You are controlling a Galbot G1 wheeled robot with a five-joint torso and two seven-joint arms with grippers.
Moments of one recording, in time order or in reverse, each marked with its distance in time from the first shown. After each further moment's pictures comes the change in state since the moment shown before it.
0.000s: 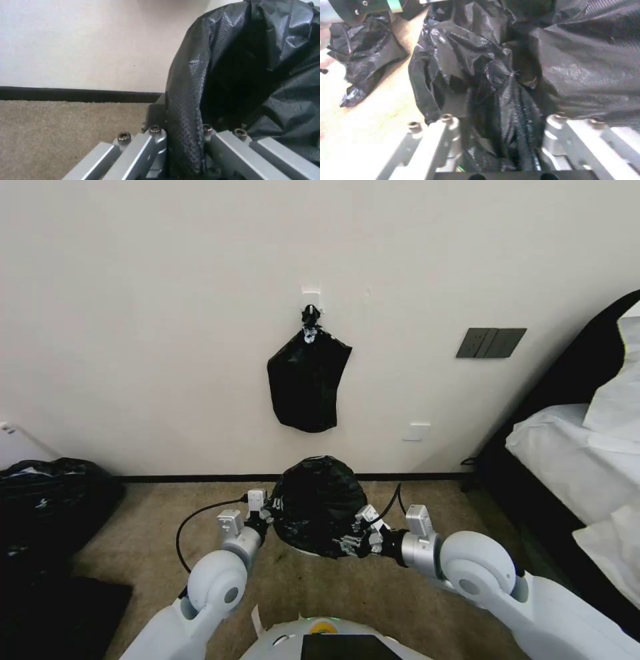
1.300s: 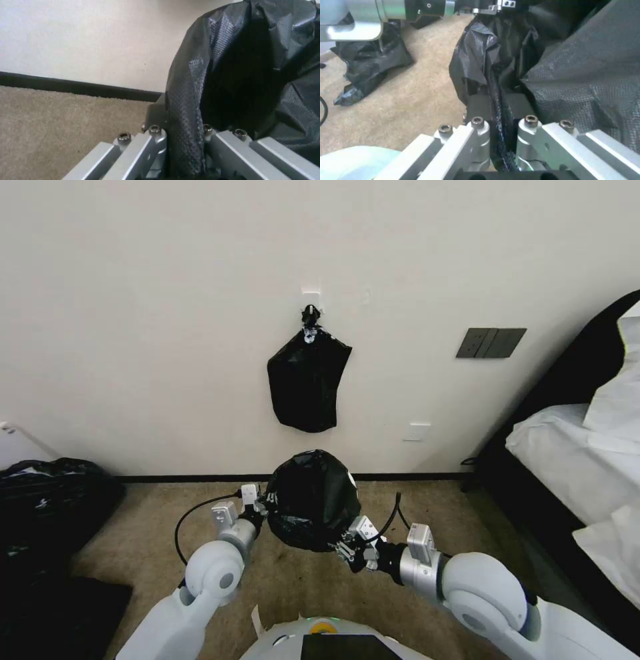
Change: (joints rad) left arm -0.038 -0.011 -0.046 0.028 -0.120 0.020 -0.048; right arm -0.122 0.027 0.008 0.106 -0.228 0.100 -0.044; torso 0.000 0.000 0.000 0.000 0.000
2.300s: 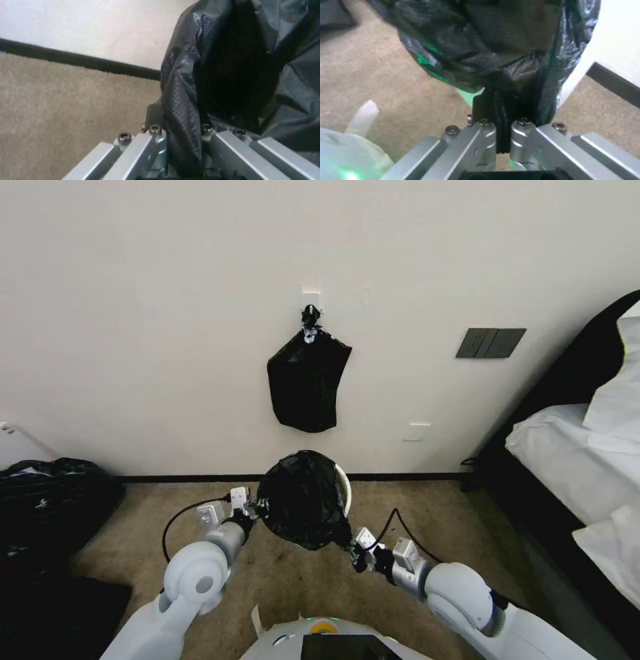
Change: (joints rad) left arm 0.061 0.038 -0.095 -0.091 -0.185 0.115 -0.115; right arm -0.040 0.076 -0.059 -0.221 -0.331 0.109 -0.057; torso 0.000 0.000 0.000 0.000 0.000
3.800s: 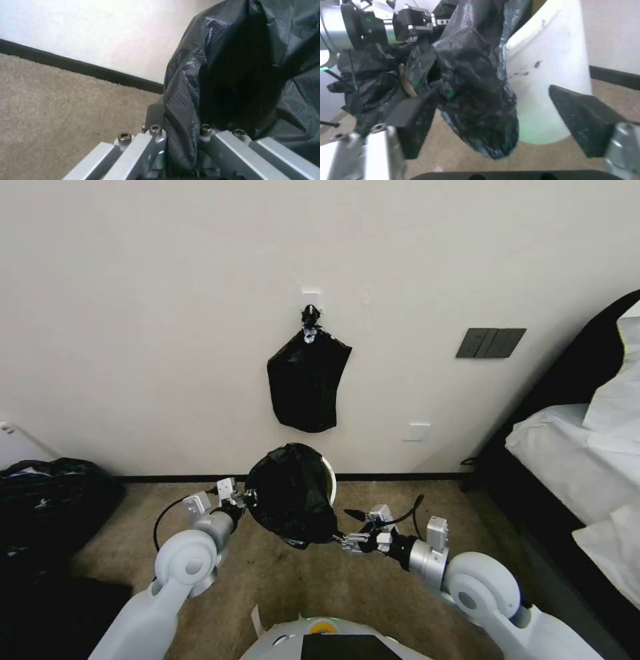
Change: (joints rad) left arm -0.042 -0.002 -0.077 0.061 -0.078 -0.027 0.018; right arm -0.068 0.125 0.238 0.050 0.387 -0.019 -0.100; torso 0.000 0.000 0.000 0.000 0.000
